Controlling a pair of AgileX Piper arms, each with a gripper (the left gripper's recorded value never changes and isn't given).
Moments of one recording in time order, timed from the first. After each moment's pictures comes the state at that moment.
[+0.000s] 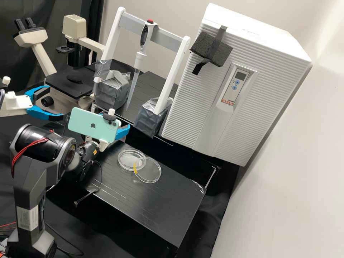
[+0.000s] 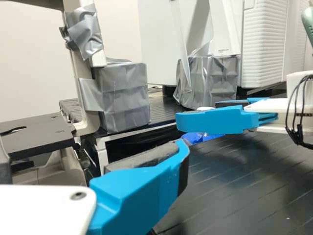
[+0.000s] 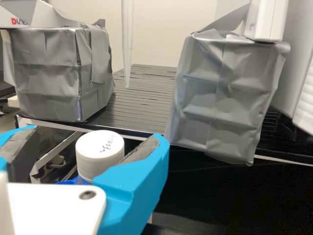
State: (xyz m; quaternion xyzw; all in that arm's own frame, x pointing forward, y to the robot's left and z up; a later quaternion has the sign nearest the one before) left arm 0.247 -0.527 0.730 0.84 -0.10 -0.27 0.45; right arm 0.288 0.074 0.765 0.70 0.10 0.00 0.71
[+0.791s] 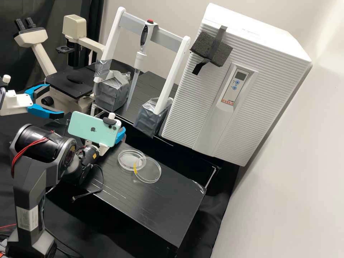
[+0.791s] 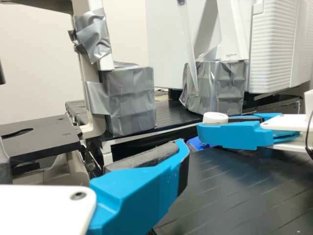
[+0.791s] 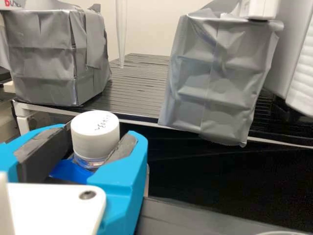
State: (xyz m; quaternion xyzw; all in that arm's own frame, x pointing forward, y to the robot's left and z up) left arm 0.250 -0.528 0.732 0.84 -0.10 -0.25 0.46; right arm 0.281 0.066 0.763 0.70 0.09 -0.02 0.71
